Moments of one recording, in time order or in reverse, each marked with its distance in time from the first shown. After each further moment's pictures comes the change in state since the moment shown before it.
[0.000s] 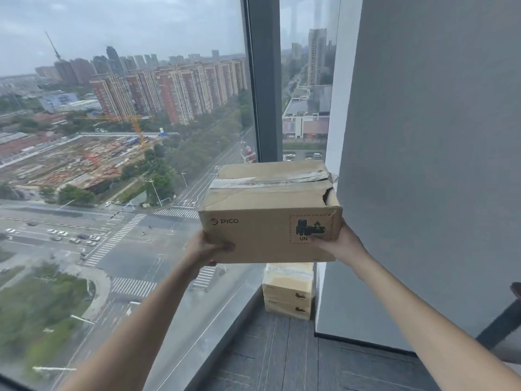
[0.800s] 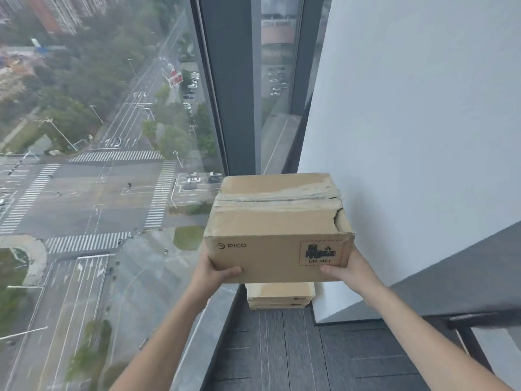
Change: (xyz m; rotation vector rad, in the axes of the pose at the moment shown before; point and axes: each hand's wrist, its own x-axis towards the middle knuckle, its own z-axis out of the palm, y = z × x) left_hand 0.494 -0.234 0.085 -0.005 -0.308 -0.211; right_hand 0.368 0.240 0.133 0.034 0.072 0.527
